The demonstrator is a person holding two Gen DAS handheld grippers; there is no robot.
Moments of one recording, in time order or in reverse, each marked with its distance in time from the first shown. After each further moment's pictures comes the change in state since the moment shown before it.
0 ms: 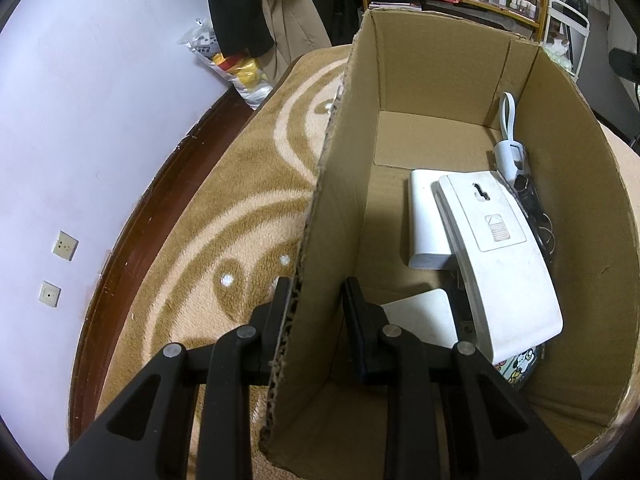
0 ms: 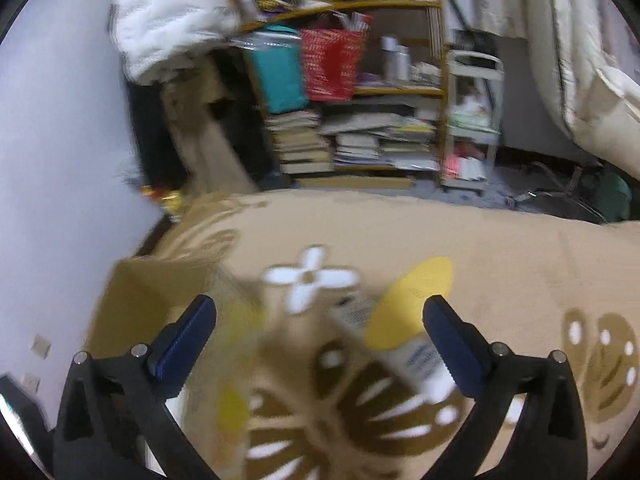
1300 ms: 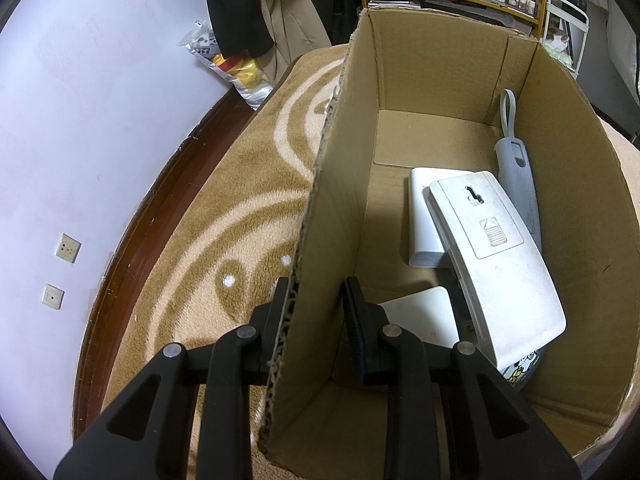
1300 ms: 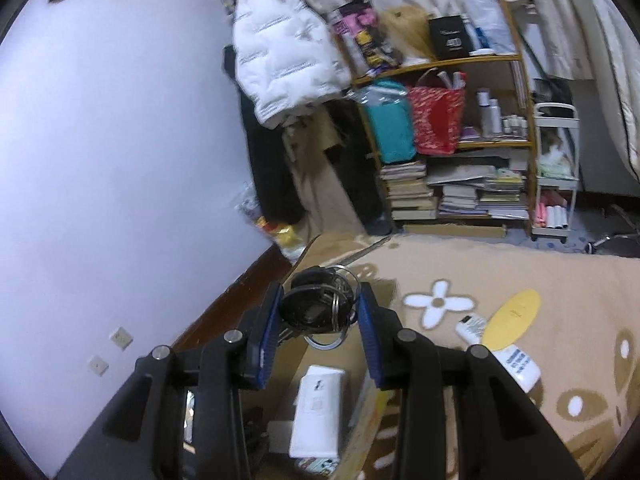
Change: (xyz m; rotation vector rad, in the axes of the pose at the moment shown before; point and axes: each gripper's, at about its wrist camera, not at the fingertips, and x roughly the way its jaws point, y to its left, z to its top) left arm -0.002 0.002 0.004 0.007 0.004 0.004; right arm -0.111 0.080 -0.030 -0.114 -0.174 0.398
